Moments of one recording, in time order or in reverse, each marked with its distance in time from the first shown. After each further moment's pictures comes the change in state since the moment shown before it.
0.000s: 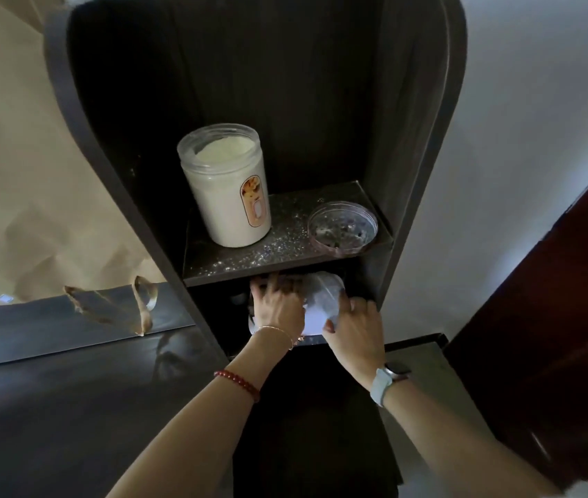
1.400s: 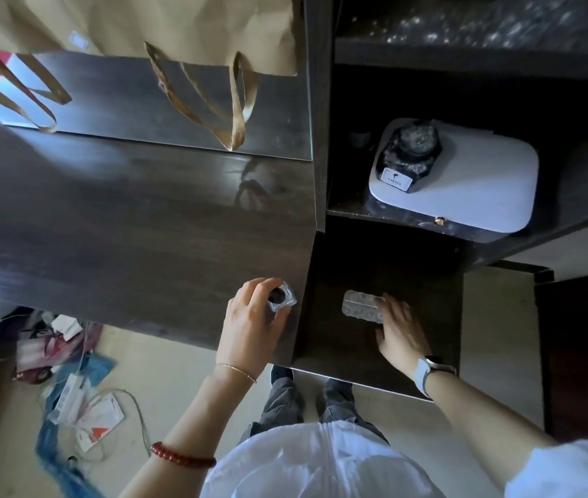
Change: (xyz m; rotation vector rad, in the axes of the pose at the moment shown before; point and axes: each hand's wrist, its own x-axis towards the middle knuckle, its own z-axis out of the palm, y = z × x) left_hand -0.210 -0.093 0.115 -0.600 0.175 -0.500; right_hand -0.122 0.028 0.197 0.058 -0.632 -0.379
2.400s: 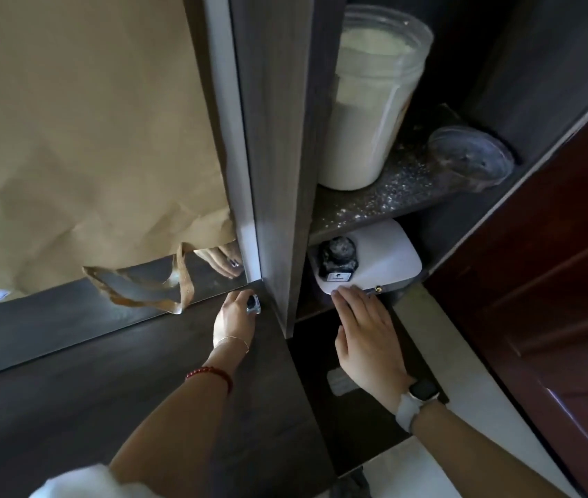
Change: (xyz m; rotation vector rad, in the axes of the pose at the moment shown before) left_hand 0.219 -0.009 0.022 -0.062 -0.394 0.210; right_hand 0.017 -0.136 -0.144 -0.211 0.658 0.299
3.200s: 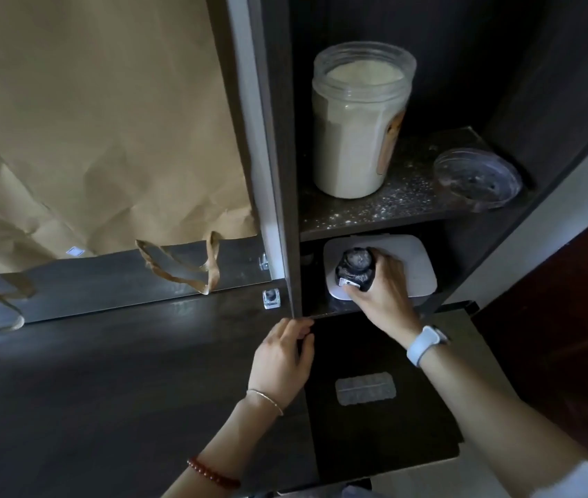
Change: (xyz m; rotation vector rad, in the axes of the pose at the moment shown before) left_hand -0.121 0.075 -0.001 -0.103 0.277 0.336; right_hand 0.073 0.043 -0.019 0.606 -0.009 0.166
